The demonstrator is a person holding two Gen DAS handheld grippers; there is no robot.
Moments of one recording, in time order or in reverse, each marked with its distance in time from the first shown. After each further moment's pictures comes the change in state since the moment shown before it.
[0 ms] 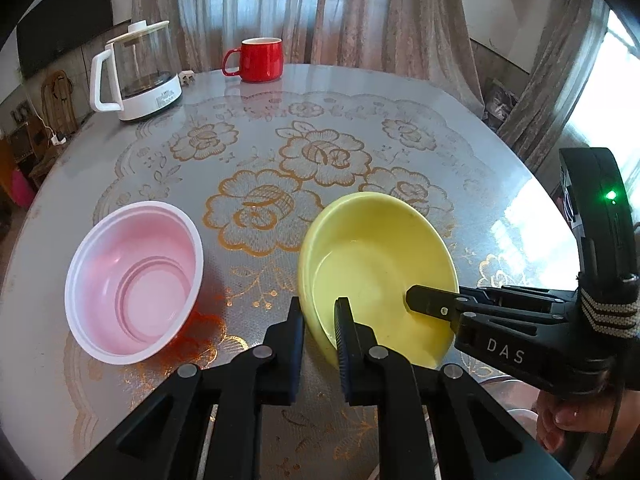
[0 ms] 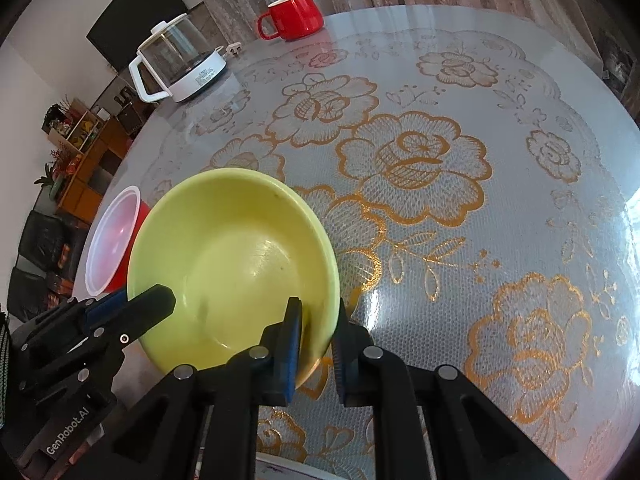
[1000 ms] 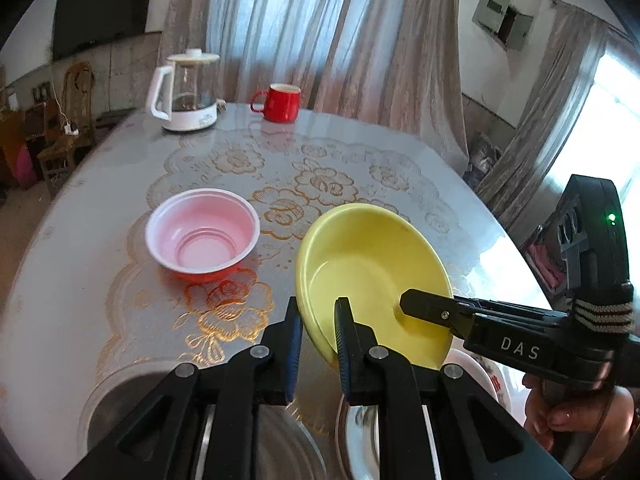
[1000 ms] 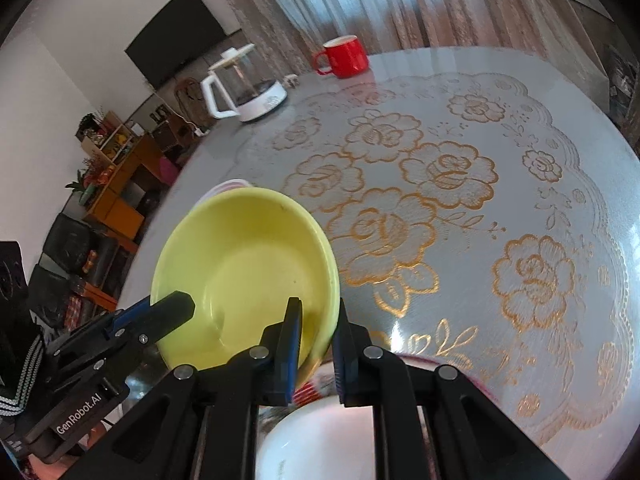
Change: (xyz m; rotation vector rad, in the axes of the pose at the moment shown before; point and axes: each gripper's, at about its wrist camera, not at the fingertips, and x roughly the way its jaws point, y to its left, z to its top) left arm -0.114 0.024 -0.067 -0.111 -0.177 -0.078; right arm -0.081 0.063 -0.062 -0.060 -0.127 0.093
